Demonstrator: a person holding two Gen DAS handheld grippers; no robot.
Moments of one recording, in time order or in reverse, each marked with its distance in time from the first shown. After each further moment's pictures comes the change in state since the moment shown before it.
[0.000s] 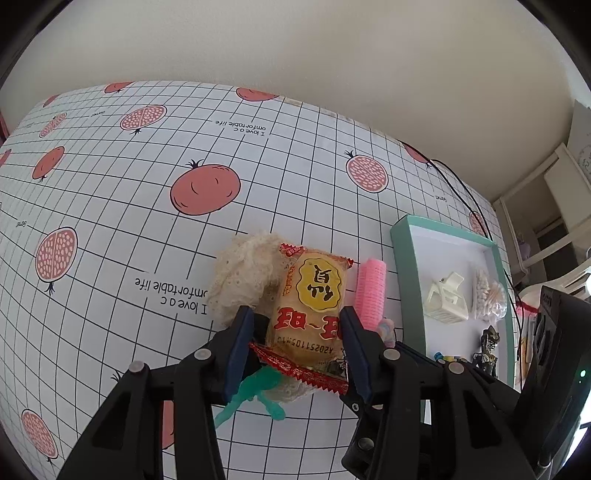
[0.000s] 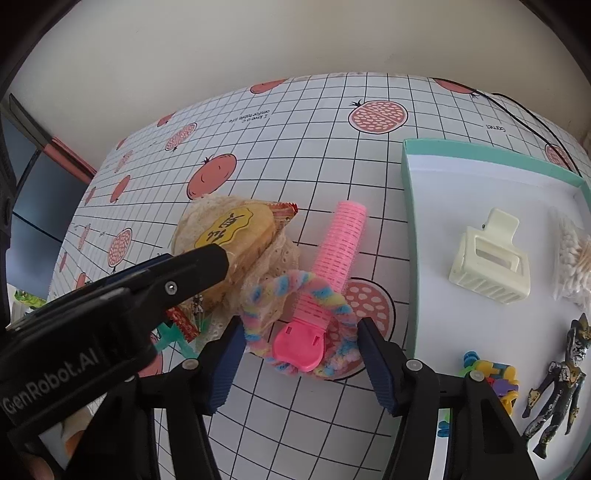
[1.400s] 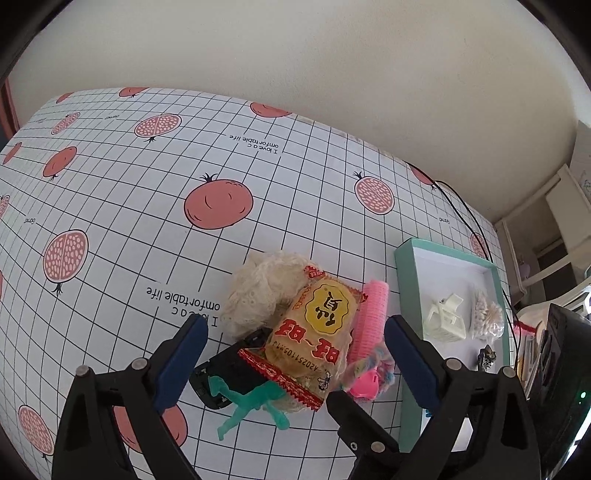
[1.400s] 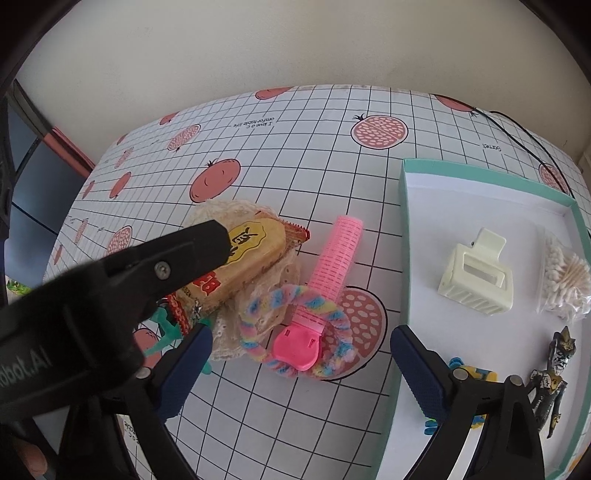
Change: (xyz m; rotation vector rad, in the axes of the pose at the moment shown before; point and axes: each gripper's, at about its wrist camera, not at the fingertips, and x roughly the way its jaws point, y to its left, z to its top) left arm -0.005 0.007 0.003 -0.051 -0.049 0.001; right arm -0.006 0.007 0.004 -0.043 -0.006 -0.040
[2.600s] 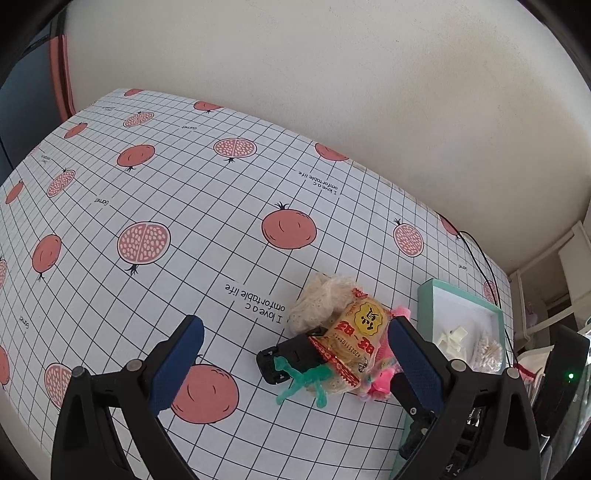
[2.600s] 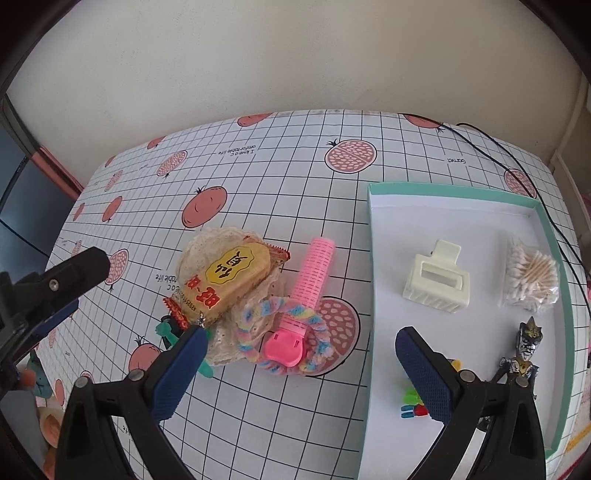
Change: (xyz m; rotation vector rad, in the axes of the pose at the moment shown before) left arm -0.061 0.031 -0.013 -0.167 -0.121 0.105; right arm -0.029 -0.003 0.002 0.039 -0.061 -0.068
